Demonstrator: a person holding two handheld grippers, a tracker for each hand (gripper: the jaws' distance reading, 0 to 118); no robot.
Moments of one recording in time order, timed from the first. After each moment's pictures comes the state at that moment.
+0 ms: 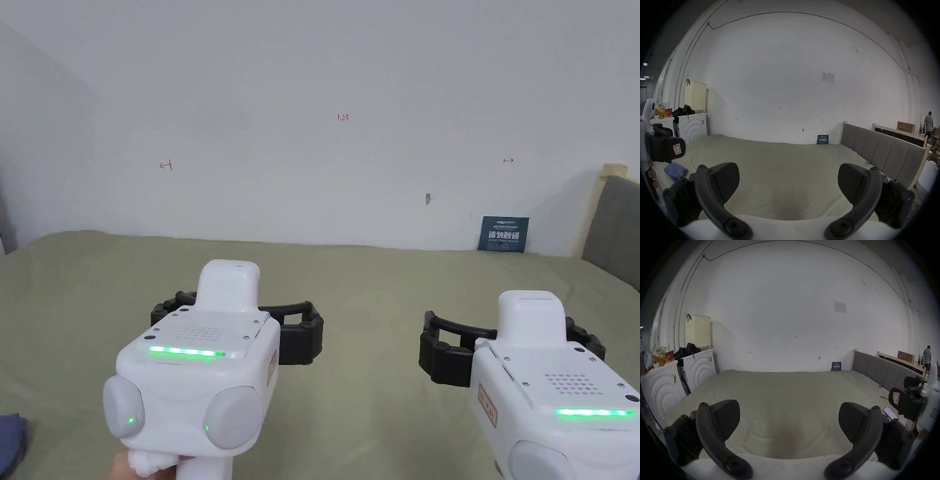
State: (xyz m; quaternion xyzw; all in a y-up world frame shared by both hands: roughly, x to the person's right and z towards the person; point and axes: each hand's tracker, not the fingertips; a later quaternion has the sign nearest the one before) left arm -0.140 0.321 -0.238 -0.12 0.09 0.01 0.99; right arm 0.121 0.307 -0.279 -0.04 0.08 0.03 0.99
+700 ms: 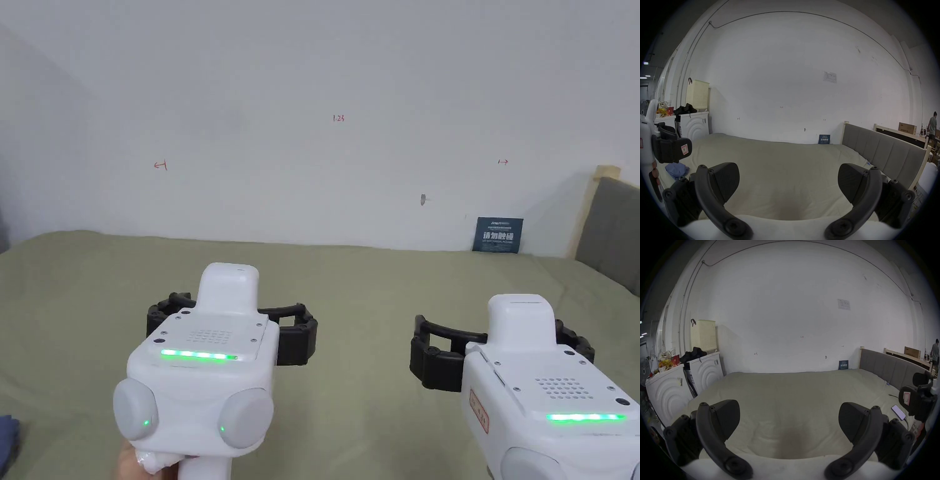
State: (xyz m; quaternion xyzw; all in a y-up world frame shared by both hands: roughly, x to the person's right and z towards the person) left arm -0.137 0.315 -0.247 -0.12 0.12 -0.01 0.99; right arm 0.117 0.306 -0.275 -0.05 0.09 0.04 0.99
